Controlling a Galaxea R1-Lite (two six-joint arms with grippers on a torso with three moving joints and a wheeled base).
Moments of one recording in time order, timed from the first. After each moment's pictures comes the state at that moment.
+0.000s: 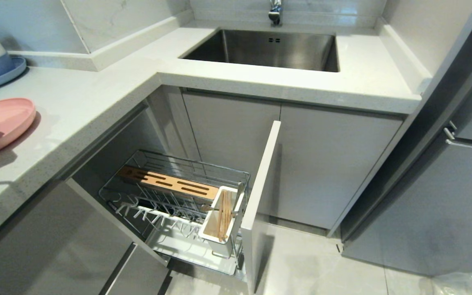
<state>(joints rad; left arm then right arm) 0.41 1.58 -1.96 0.86 0.00 -0.33 0.00 0.00 0.00 0.00 -0.02 0.04</state>
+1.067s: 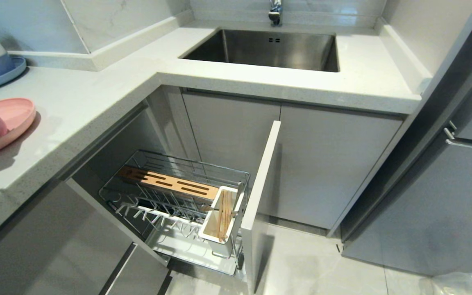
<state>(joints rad) 0.40 1.52 -1.96 0.82 0.00 -0.34 0.00 0.00 0.00 0.00 -0.02 0.04</state>
